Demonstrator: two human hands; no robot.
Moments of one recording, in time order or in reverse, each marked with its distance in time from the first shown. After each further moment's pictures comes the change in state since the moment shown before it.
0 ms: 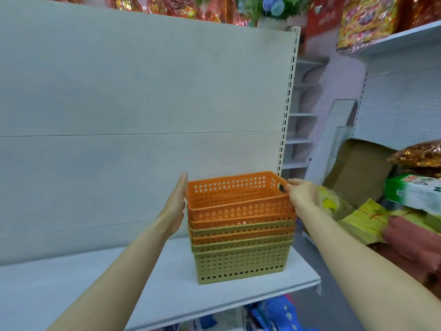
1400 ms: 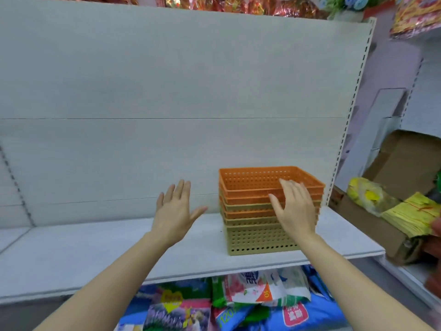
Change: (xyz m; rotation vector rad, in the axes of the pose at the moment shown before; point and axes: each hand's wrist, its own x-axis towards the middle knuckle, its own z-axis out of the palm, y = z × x) left_hand -0.140 -0.022 -0.221 1.442 0.275 0.291; right_hand -0.273 -0.026 0.095 -0.568 0.018 -0.832
